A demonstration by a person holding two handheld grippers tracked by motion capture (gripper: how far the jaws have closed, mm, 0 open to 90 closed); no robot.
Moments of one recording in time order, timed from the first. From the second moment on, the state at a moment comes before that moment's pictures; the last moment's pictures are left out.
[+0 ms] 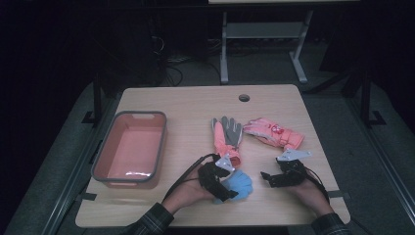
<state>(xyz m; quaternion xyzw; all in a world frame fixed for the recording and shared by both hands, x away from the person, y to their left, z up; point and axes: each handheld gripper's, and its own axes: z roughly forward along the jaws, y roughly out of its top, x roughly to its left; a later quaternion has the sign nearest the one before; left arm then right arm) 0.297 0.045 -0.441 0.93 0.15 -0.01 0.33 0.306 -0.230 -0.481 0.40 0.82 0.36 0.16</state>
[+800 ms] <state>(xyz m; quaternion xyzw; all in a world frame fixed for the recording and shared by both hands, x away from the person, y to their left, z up) 0.296 0.043 -0.459 0.94 0.13 0.04 0.32 0.306 -0.229 -0.481 0.40 0.83 0.36 0.15</state>
